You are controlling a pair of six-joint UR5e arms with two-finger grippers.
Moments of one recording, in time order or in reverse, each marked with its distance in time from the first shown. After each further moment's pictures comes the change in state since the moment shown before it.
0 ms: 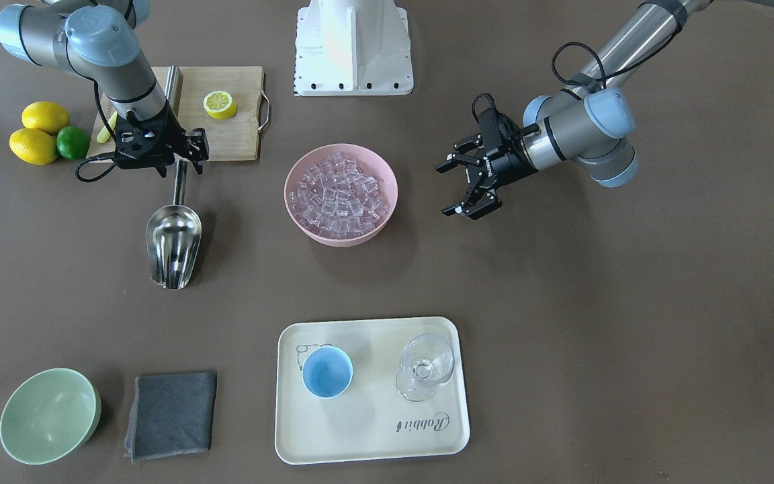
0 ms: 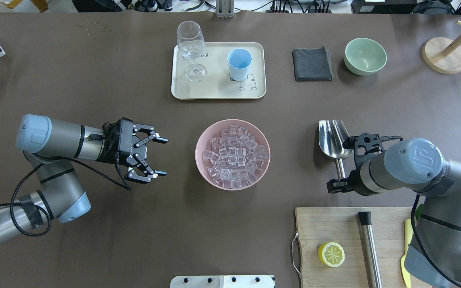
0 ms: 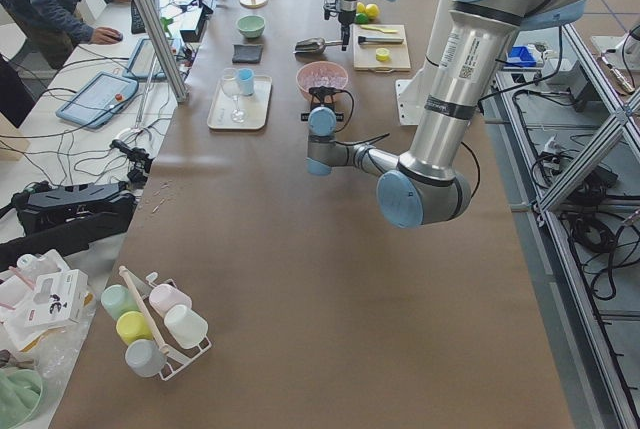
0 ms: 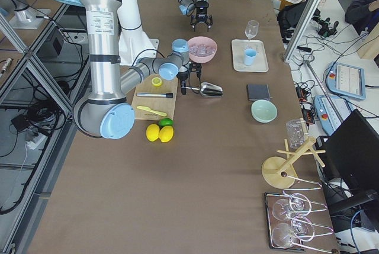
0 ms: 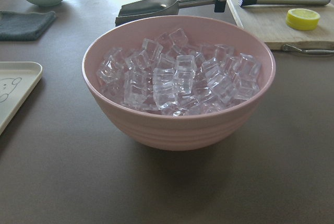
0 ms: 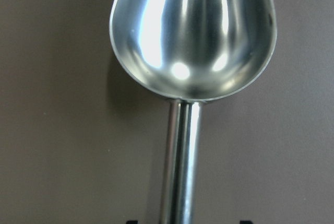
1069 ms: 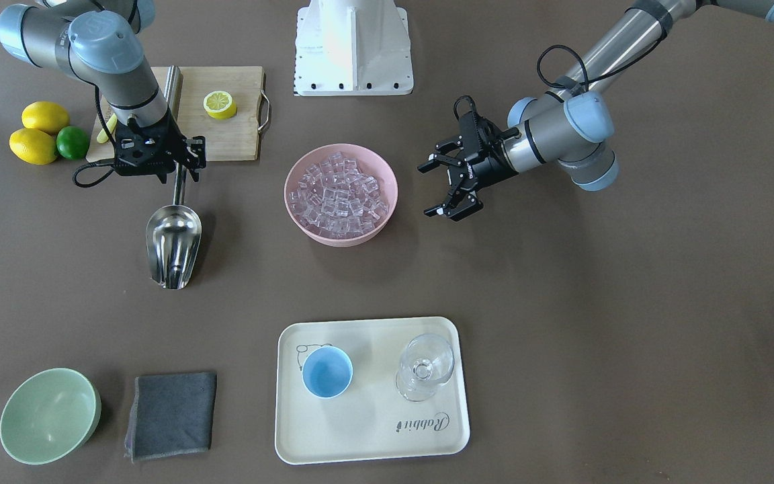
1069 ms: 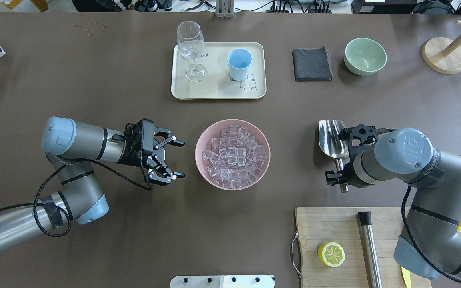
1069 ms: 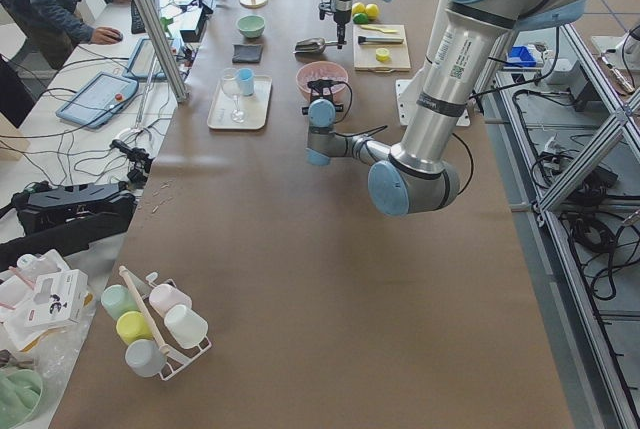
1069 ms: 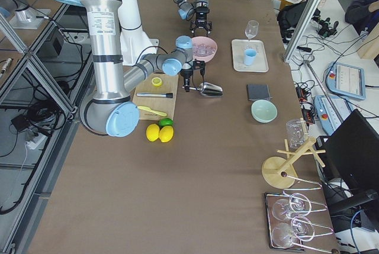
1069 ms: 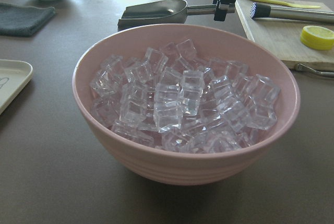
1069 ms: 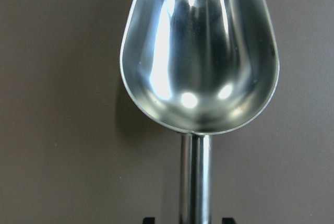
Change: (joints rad) left arm 0.038 -0.079 0.060 0.007 0.024 -0.084; right arm 0.023 0.057 -0.010 -0.076 -0.006 0.014
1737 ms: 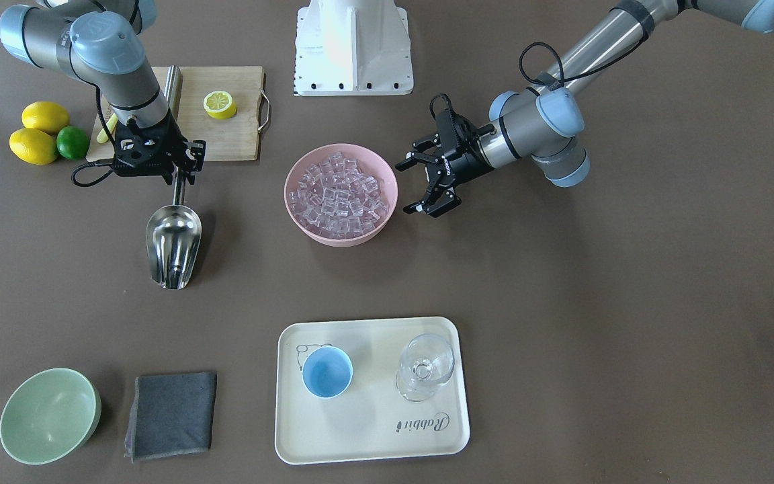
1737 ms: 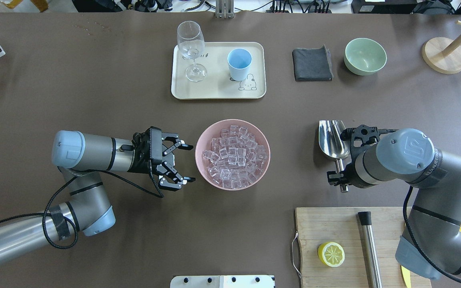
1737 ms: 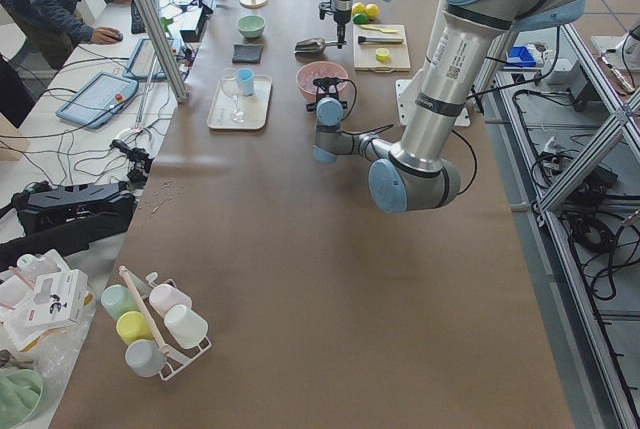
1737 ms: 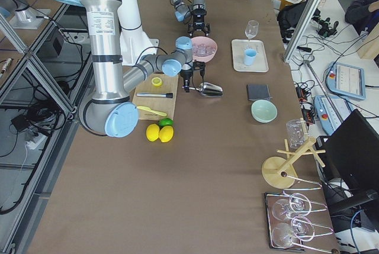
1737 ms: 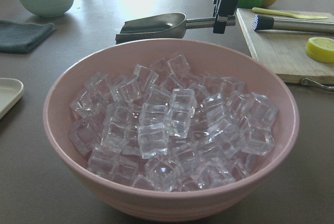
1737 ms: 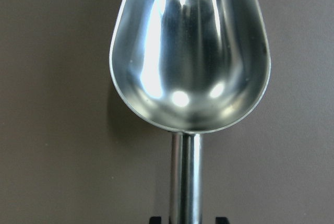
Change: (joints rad) left arm 0.055 -0.012 0.002 -0.033 0.106 -0.003; right arm 0.001 -0.008 -0.001 0.004 0.000 0.003
